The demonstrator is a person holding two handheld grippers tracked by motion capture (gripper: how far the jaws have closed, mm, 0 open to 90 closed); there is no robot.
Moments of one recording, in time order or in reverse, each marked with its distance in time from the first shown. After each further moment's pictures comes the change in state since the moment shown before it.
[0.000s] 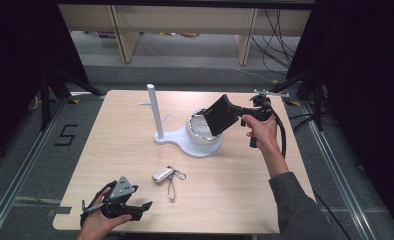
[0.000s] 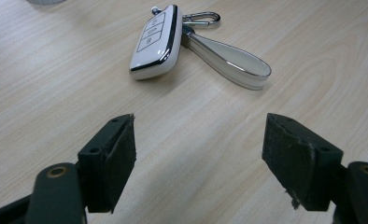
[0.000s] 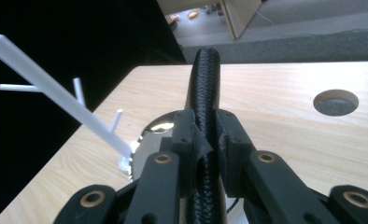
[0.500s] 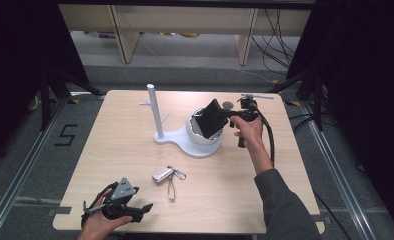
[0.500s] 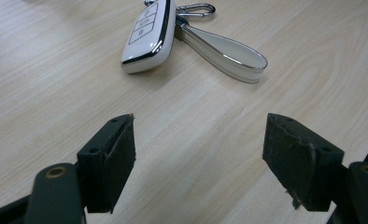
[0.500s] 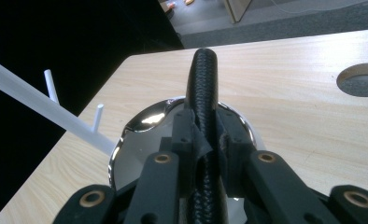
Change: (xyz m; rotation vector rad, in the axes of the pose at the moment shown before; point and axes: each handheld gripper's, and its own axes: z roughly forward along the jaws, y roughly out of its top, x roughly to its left) left arm -0.003 -0.003 0.004 0.015 -0.021 0.001; right arm -0.009 -0.014 0.044 0.046 0.007 0.049
